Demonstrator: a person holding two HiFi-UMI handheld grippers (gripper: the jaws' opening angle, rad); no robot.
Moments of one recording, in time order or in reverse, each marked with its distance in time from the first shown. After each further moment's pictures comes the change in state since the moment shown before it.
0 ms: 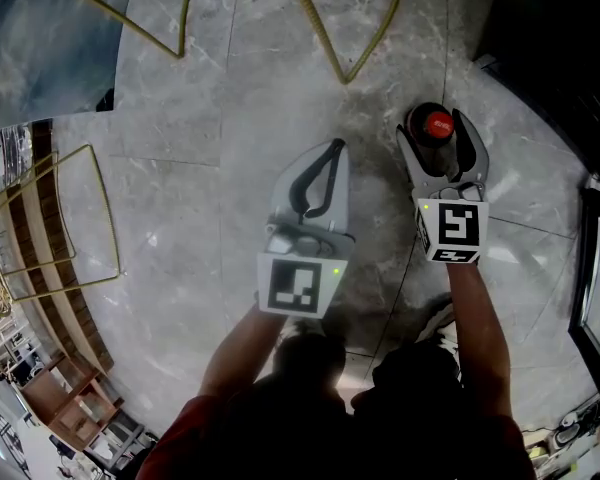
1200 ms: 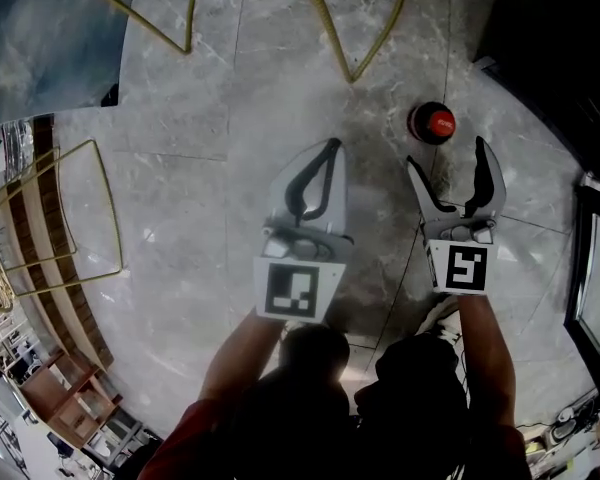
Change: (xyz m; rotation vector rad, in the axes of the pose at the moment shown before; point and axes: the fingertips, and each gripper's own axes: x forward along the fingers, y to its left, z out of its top) left arm -0.016 0.010 0.027 -0.016 -0.007 0.023; right arm -0.057 0.010 0.037 -0.043 -0.095 -0.032
